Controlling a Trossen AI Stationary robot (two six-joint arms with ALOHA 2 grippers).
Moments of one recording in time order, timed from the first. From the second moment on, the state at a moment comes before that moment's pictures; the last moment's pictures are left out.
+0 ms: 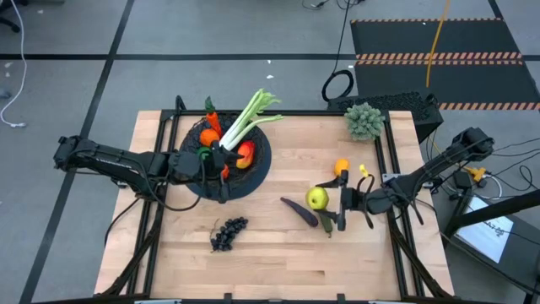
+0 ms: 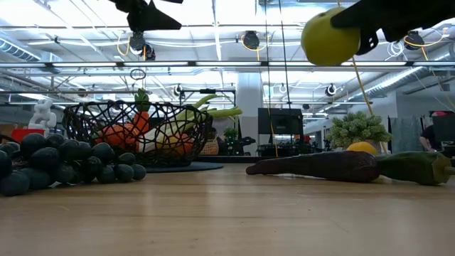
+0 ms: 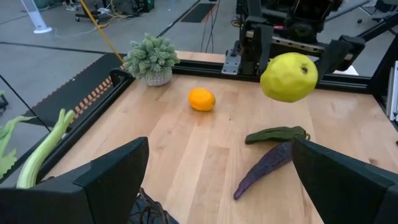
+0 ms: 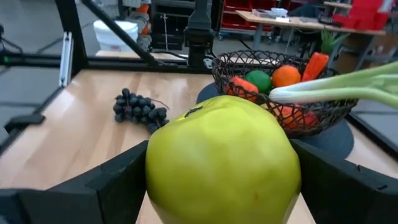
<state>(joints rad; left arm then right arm) -0.15 1.06 0.81 -0.08 -0.34 -0.11 0.51 1.00 0.41 0.31 0.63 0.09</state>
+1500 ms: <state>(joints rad) -0.21 1.06 0.80 -0.03 -0.34 -0.14 0.40 1.00 0.17 0.94 0.65 0.53</state>
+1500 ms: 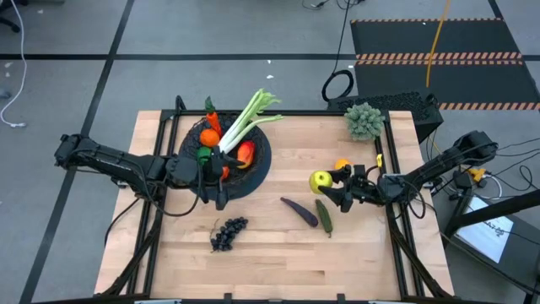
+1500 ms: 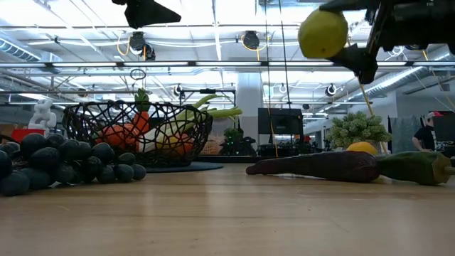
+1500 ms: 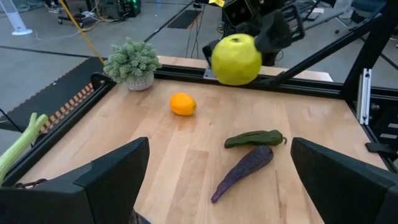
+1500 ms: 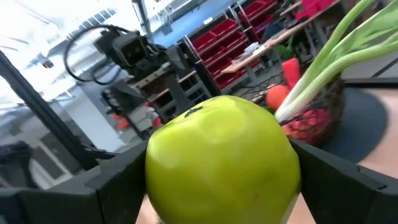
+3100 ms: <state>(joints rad) -0.14 1.40 0.80 0.44 -0.03 -0.33 0.51 1.24 0.44 0.84 0.55 -0.56</state>
